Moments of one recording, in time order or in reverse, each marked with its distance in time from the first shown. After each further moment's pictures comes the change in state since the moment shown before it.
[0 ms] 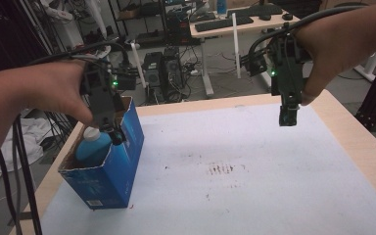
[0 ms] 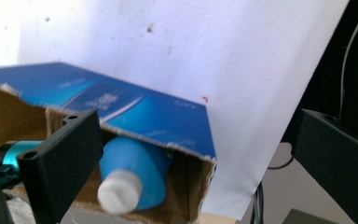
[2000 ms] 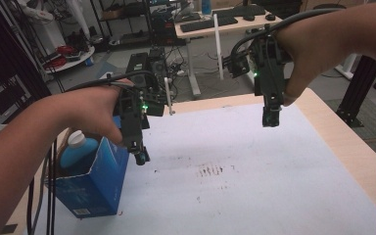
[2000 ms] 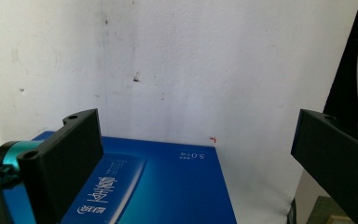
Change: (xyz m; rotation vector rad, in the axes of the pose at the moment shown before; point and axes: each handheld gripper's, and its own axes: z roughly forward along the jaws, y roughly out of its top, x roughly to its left) left arm 0.002 0.054 0.059 0.012 -0.048 0.178; right arm 0.001 0.008 -0.002 -0.005 -0.006 0.000
